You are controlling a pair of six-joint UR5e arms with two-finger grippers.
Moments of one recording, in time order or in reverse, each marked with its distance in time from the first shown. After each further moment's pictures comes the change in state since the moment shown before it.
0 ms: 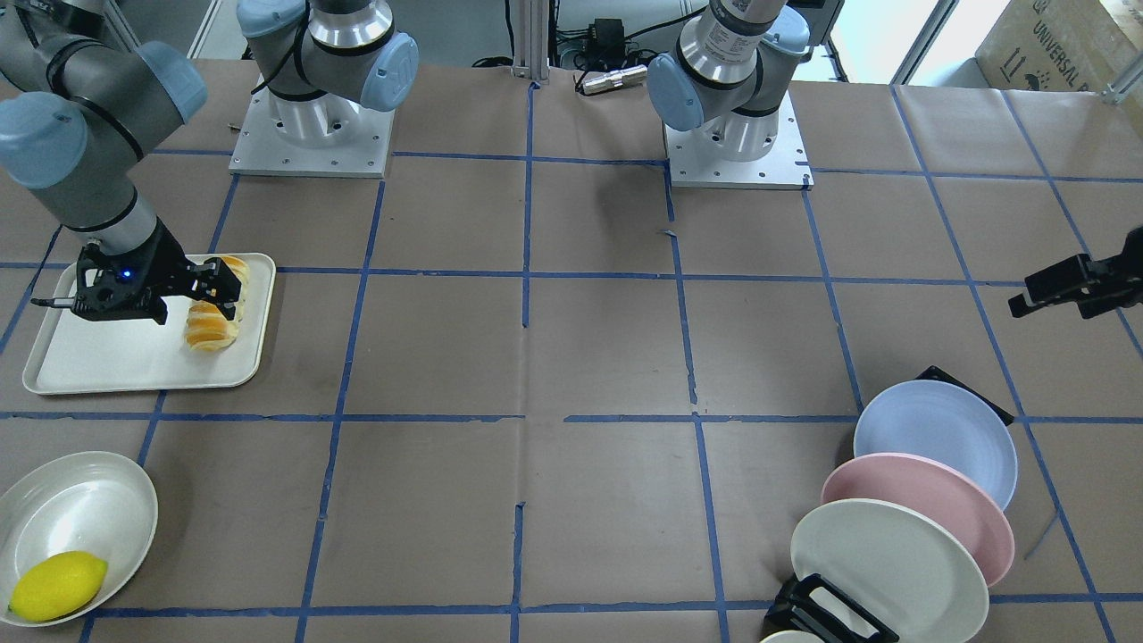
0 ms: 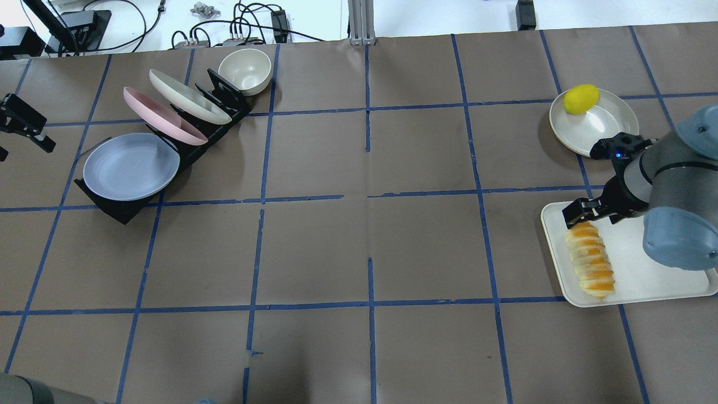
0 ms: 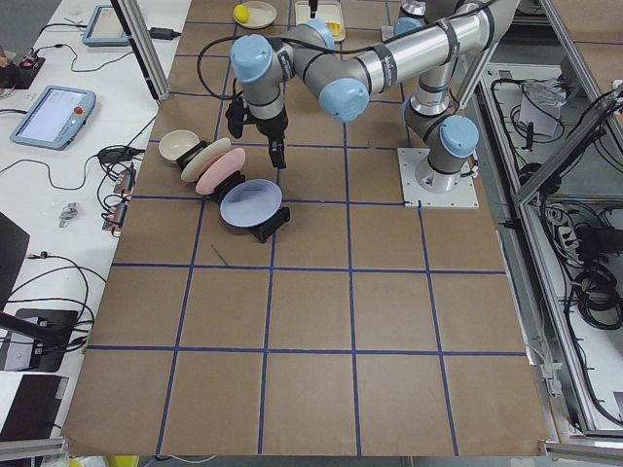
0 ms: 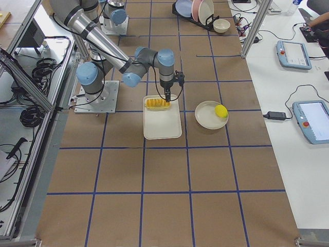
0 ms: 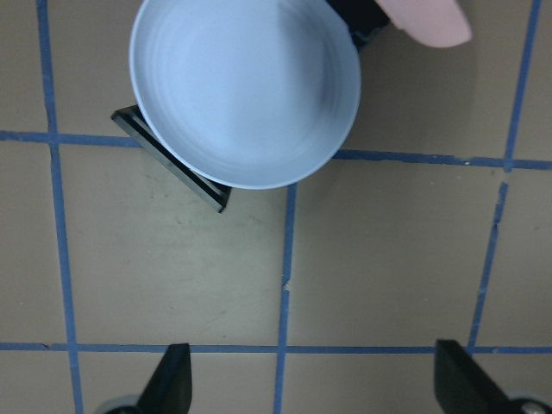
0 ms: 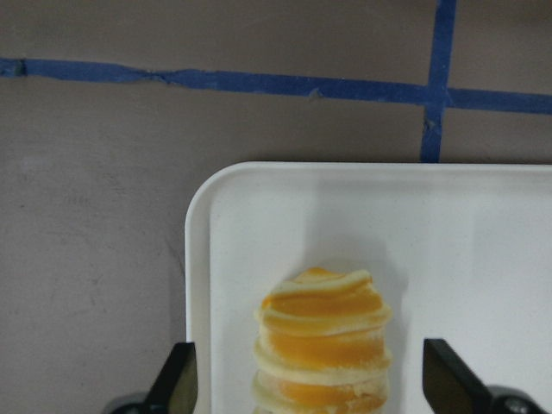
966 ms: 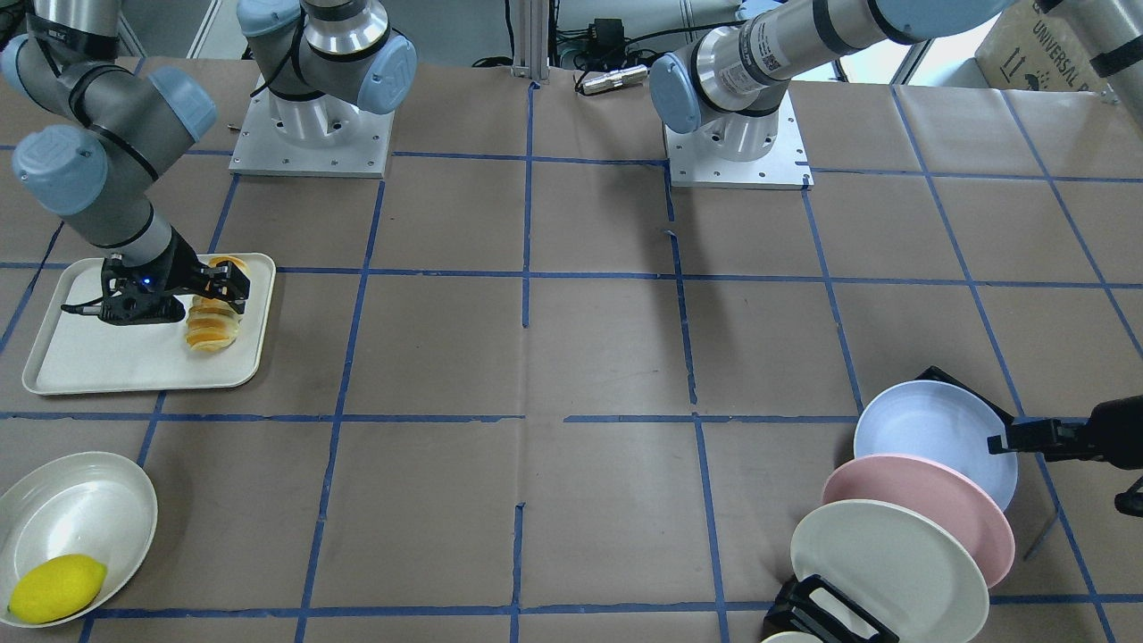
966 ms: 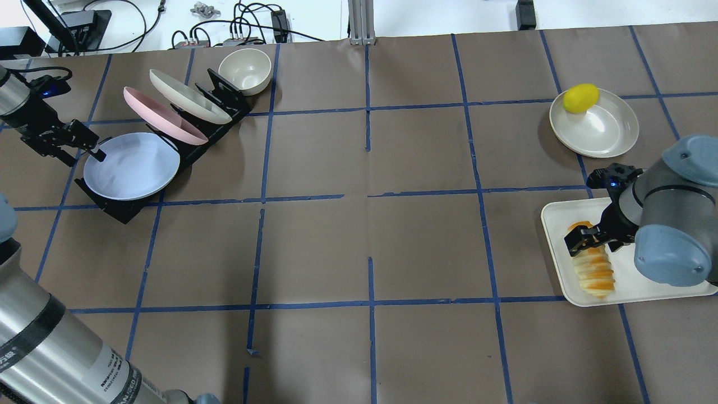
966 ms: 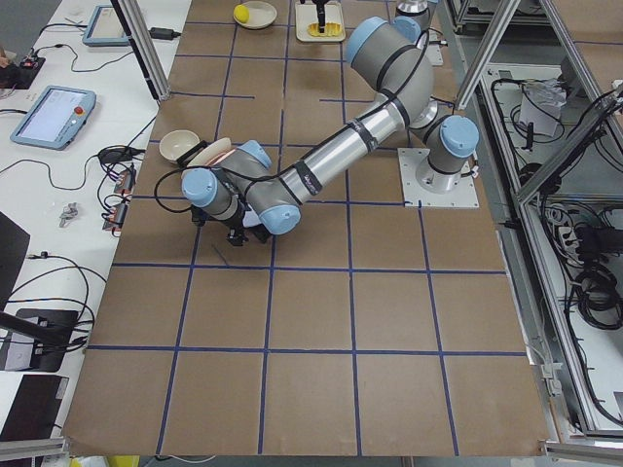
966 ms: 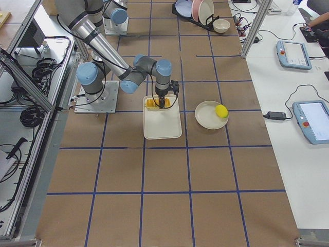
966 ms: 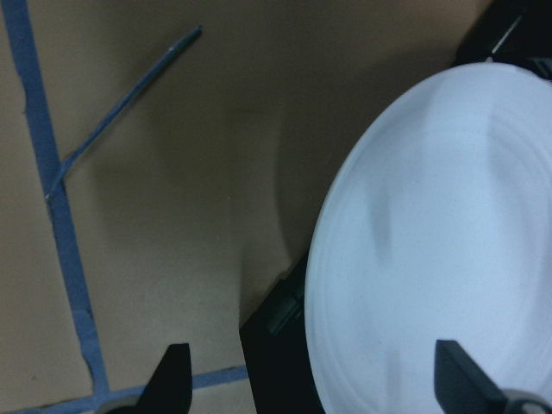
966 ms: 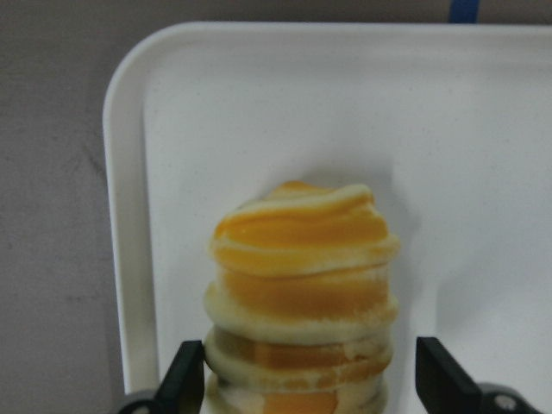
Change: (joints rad) left arm -0.004 -0.387 0.128 0.167 -0.076 0.109; right arm -0.033 0.043 0.072 -0.035 -0.070 -0.037
